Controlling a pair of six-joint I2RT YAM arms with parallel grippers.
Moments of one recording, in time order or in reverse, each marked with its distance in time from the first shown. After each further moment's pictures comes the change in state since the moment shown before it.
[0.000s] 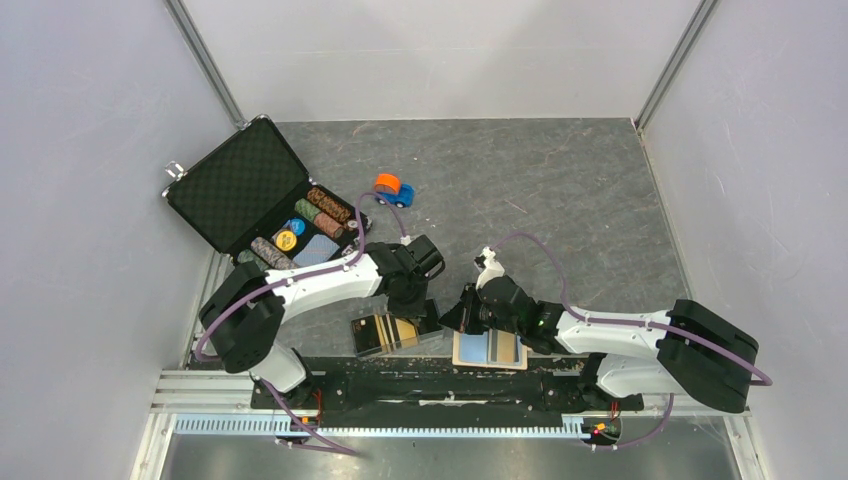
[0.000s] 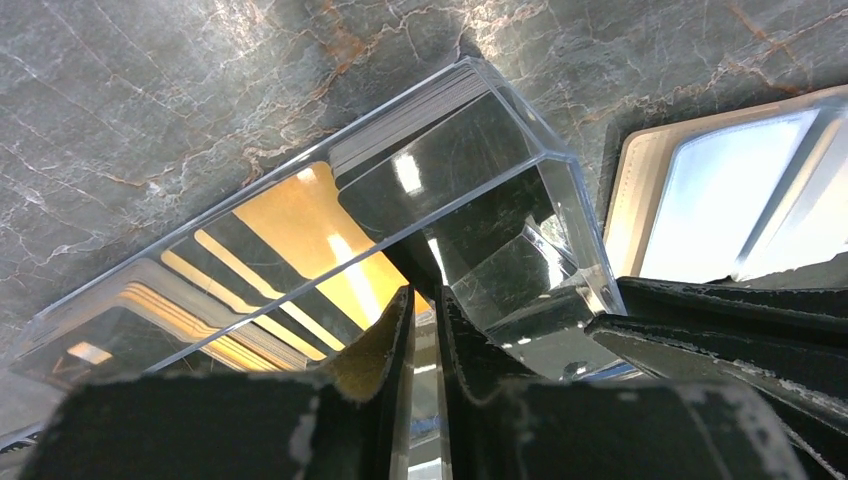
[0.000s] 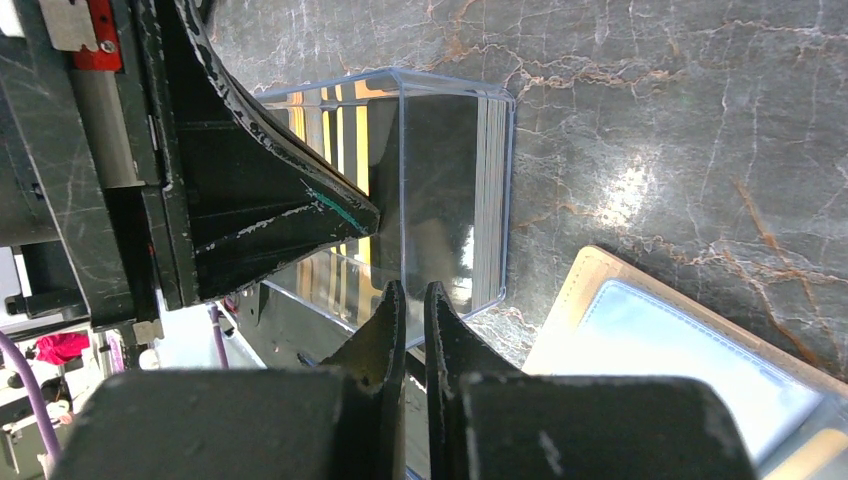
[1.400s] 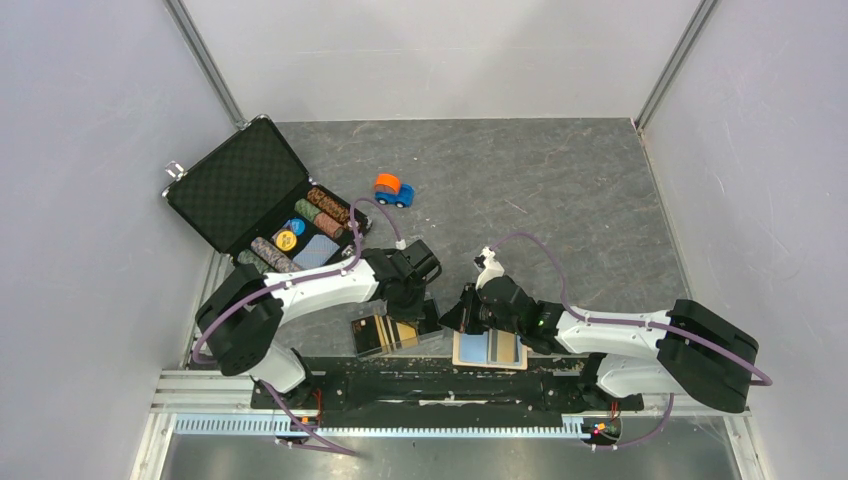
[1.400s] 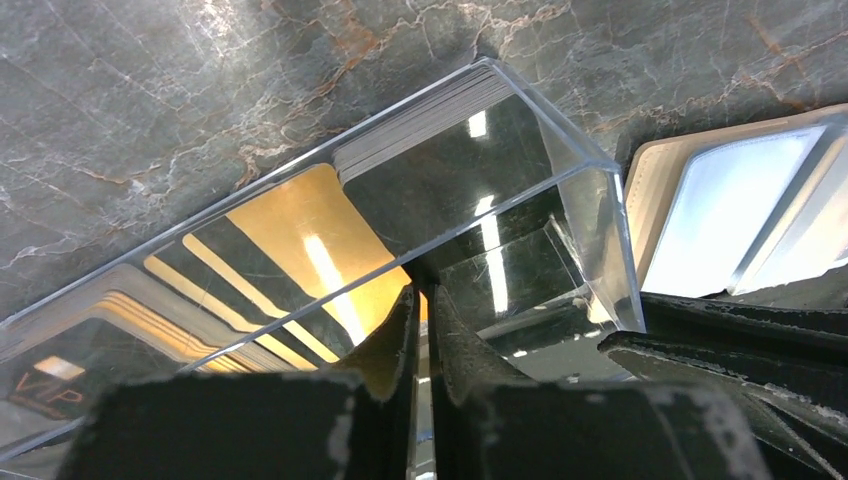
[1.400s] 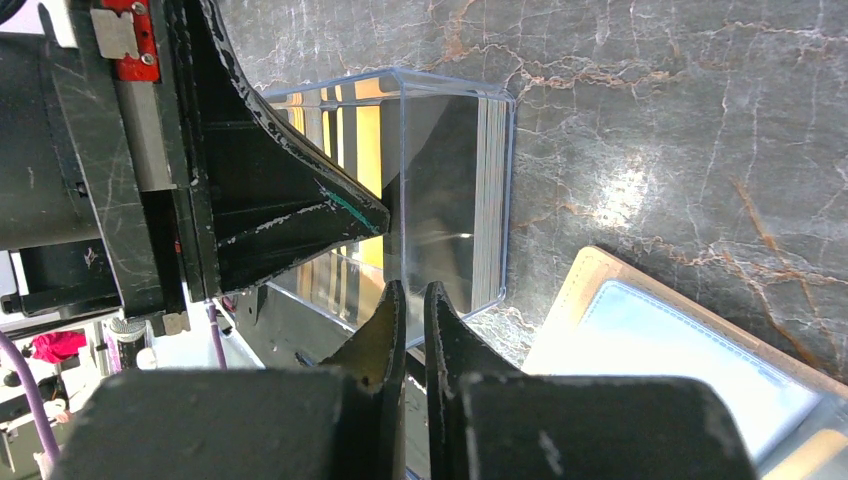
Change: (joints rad) left arm -0.002 -0.020 -0.066 0.071 0.006 -0.055; right arm 0.000 0.000 0.001 -0.002 -0.002 -0.007
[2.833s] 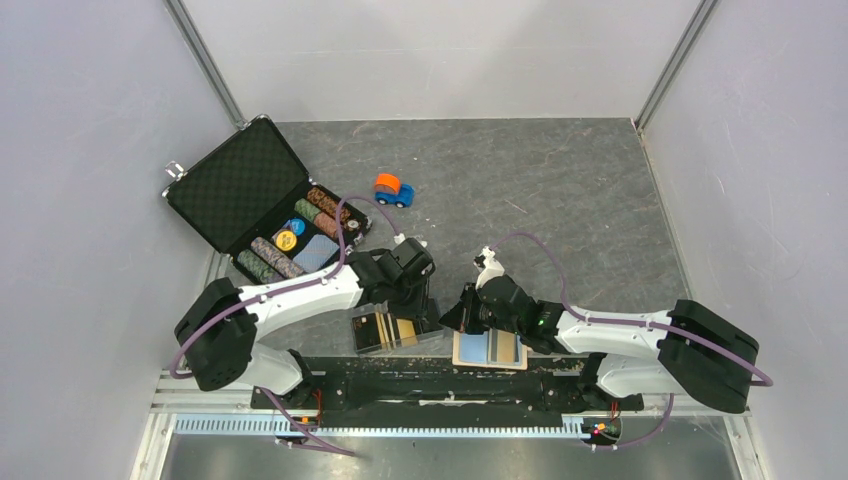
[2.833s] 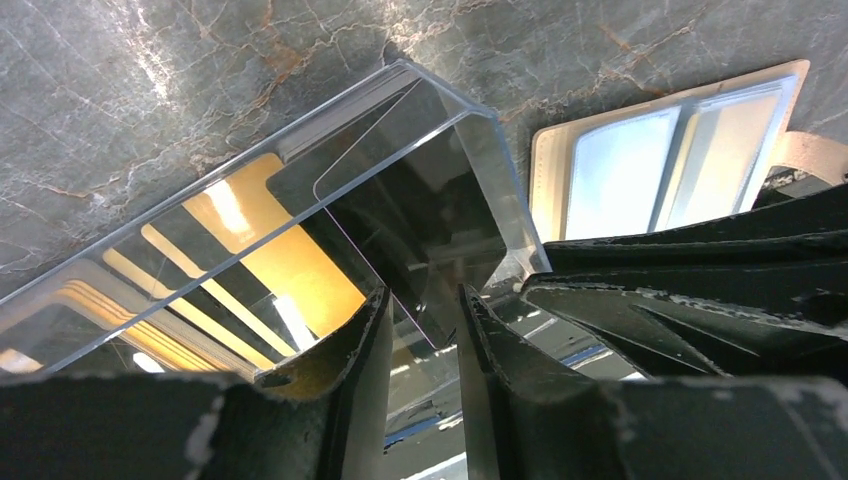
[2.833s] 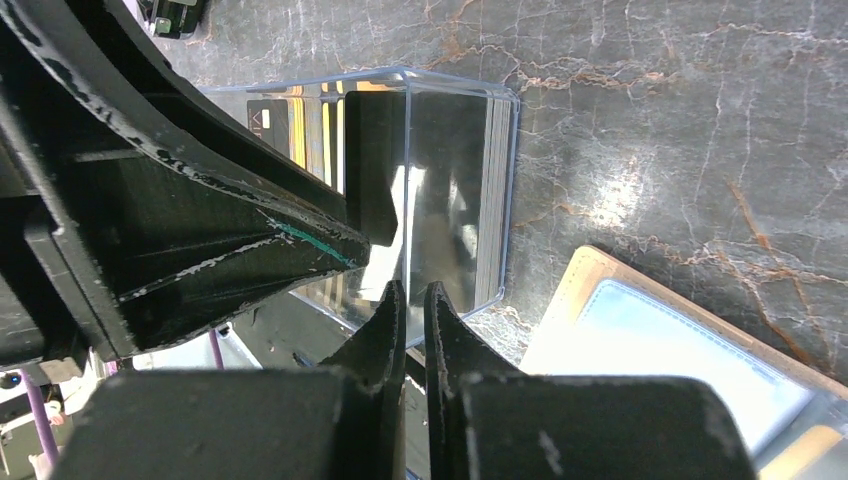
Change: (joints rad) left arm -0.006 -0.121 -0.028 0.072 0.026 -0.003; right arm 0.000 -0.002 0.005 -0.013 0.002 -0.004
